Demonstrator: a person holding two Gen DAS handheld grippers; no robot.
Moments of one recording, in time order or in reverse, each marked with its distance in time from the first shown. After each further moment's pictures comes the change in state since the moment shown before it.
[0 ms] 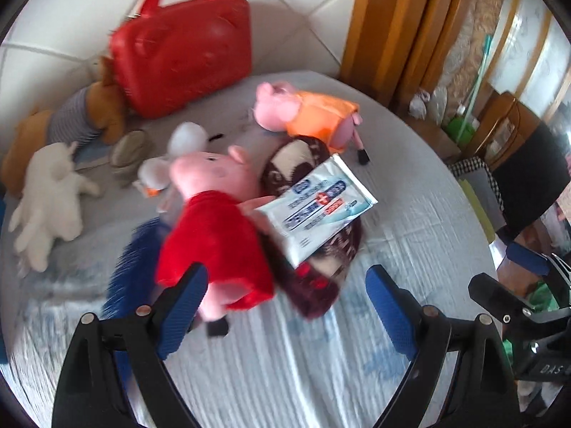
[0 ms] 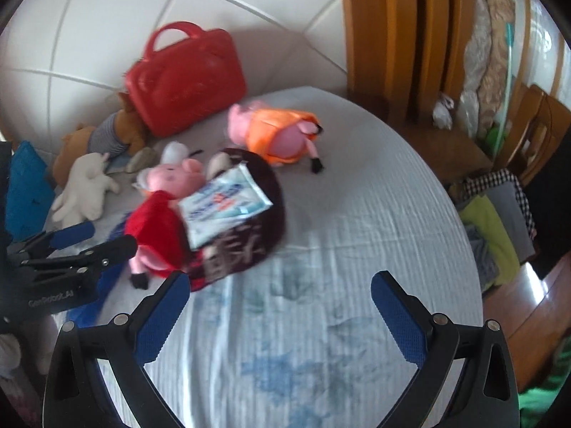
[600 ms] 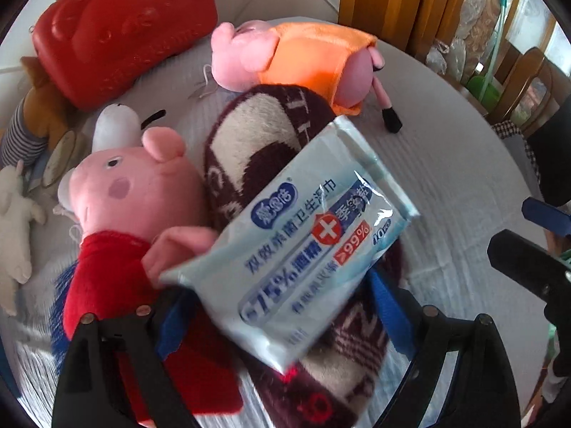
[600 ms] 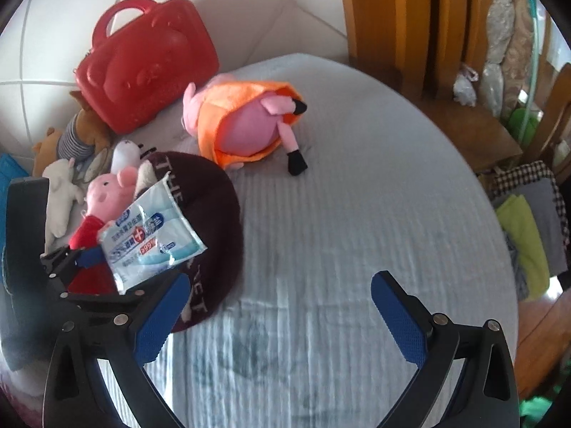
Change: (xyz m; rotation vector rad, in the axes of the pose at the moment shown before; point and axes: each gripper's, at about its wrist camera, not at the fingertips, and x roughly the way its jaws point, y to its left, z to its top) left arm 0.130 -0.024 0.028 0.077 0.111 0.073; right arm 0.119 -0.045 0.046 0.021 0.095 0.060
